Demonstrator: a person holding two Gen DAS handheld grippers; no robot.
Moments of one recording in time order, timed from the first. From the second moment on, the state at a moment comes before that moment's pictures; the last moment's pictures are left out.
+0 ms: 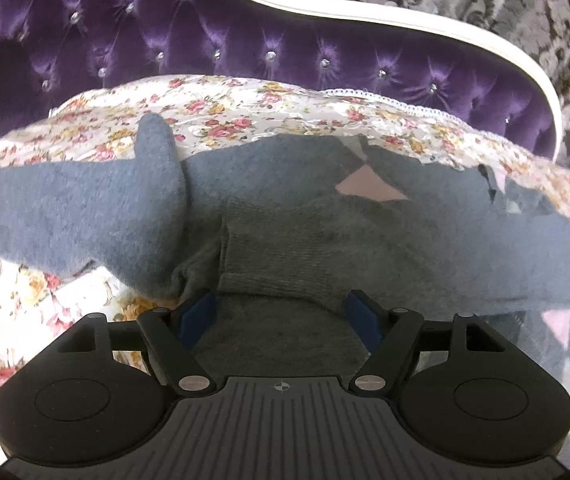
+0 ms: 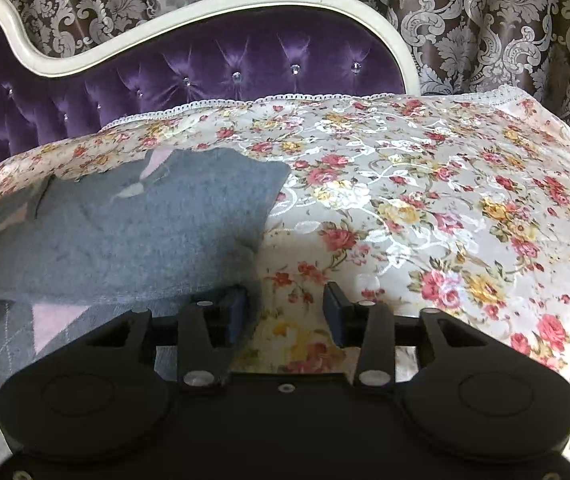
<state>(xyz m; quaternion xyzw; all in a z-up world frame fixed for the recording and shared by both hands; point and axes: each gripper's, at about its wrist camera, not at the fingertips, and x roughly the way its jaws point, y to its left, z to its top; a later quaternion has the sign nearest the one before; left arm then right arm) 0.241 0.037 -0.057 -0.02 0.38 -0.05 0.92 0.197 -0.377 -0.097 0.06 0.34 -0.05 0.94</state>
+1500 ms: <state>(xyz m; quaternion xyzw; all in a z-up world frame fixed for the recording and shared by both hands) 0.224 0.233 -0.024 -0.10 0.33 0.08 0.94 0.140 -0.167 -0.117 0.06 0.31 0.04 0.95</state>
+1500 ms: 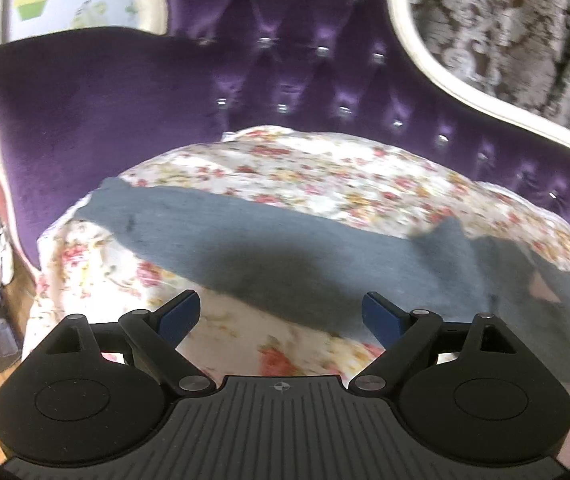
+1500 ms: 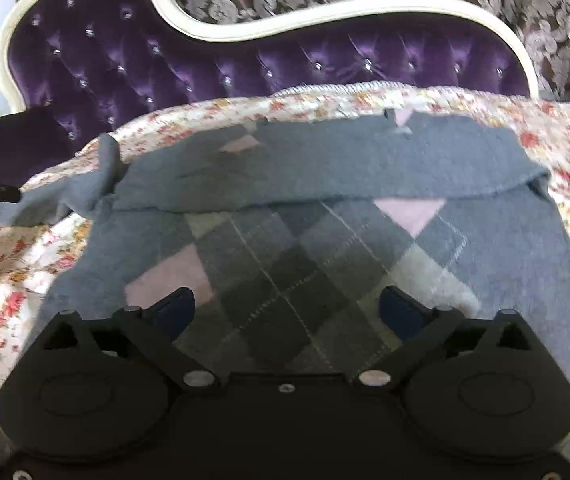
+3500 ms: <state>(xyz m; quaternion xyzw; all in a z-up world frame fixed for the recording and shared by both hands) 0.262 0.258 0.107 -0.13 0.21 0.00 0.97 0.135 -0.151 -0.126 0.01 0.30 0.03 0.95</state>
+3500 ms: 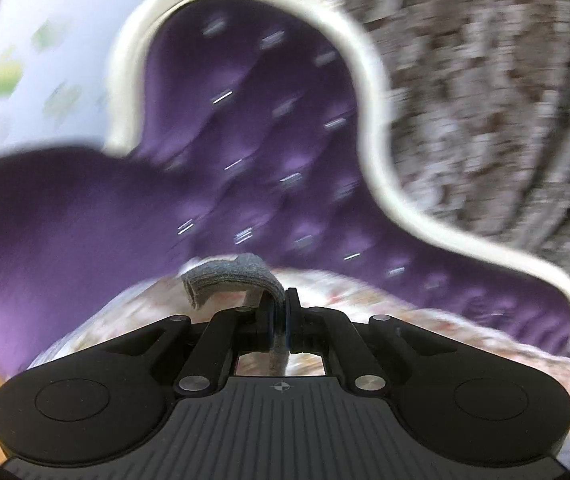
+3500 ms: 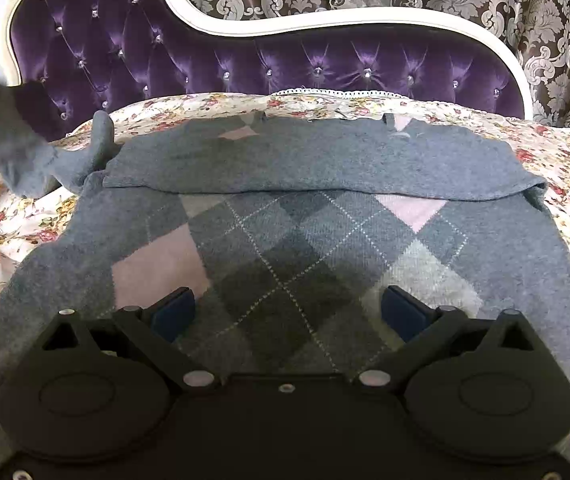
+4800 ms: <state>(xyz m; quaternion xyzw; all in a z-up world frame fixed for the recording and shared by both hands) 0.258 -0.098 0.043 -0.02 0.24 -0.28 0.93 0.134 -0.163 -0.121 0.06 0.30 0.05 0.95</state>
